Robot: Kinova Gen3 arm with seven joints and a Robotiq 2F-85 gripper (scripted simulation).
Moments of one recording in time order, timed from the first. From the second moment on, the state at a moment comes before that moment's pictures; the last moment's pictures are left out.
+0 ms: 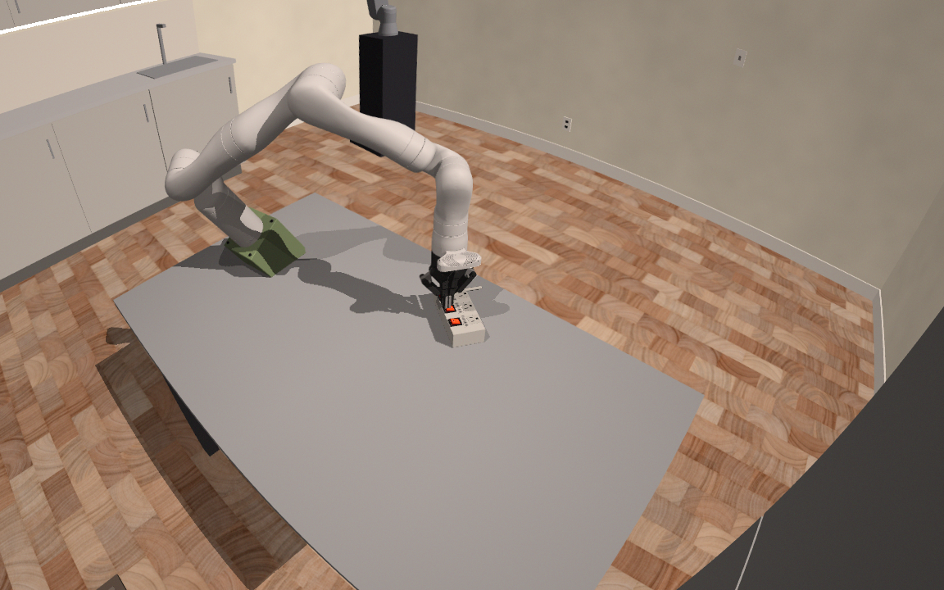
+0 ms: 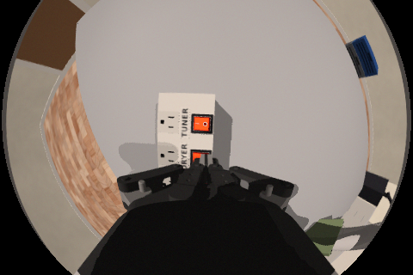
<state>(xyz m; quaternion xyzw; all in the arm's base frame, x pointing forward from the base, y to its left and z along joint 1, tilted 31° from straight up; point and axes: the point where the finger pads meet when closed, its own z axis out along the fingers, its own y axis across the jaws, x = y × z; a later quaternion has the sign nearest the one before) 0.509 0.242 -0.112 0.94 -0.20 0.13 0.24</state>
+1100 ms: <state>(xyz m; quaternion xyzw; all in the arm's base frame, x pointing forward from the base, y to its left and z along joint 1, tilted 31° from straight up) 0.510 0.240 -0.116 0.94 -0.20 0.13 0.23</state>
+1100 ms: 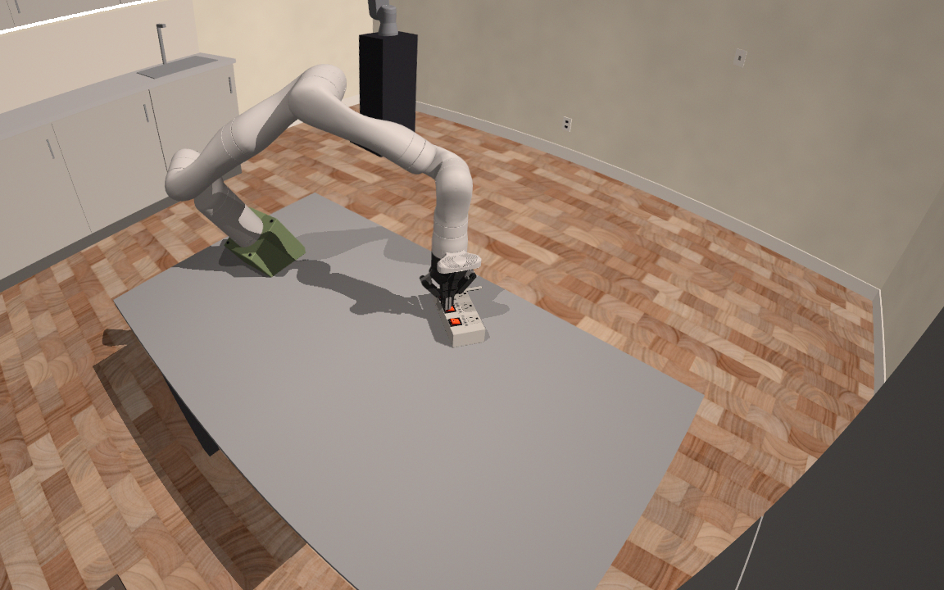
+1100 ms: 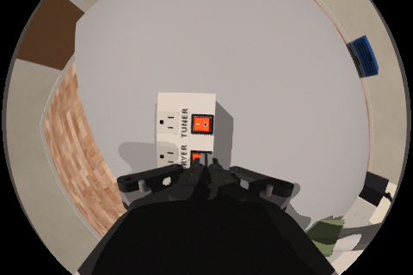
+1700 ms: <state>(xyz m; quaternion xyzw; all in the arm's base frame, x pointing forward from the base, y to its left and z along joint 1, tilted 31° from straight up) 0.510 0.240 -0.116 0.94 -0.20 0.13 0.23</state>
